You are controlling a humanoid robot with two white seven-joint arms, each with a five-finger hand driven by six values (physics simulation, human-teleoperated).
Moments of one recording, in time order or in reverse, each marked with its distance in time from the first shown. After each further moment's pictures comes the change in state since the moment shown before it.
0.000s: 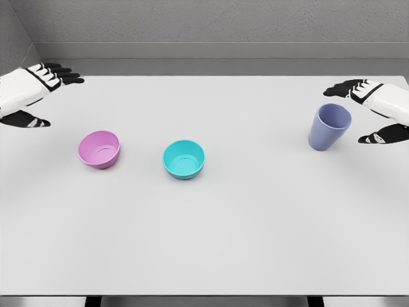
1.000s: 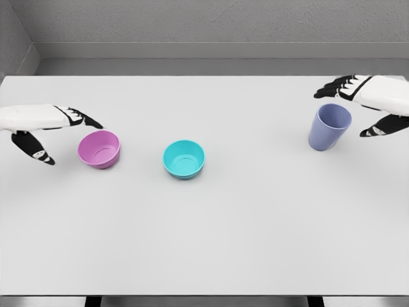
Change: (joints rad) left arm -0.296 0.008 -0.361 0.024 0.389 -0.003 -0.534; right arm -0.262 -0.007 0.218 0.027 -0.003 0.000 0.161
